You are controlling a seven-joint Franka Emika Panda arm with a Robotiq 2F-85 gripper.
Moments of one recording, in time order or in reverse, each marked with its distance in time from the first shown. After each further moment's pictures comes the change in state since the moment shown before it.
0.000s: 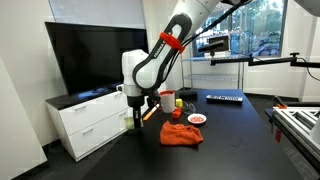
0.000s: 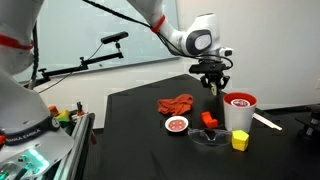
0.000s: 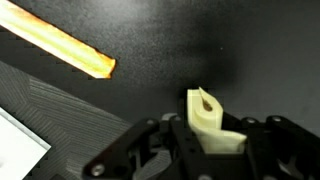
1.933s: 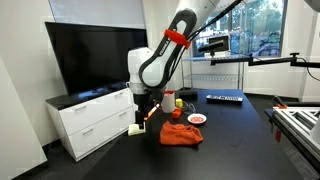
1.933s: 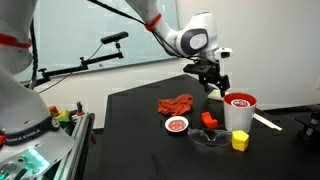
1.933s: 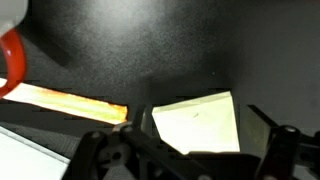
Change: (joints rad) arm 0.042 -0.067 -0.072 -0.105 0.031 0.032 0.273
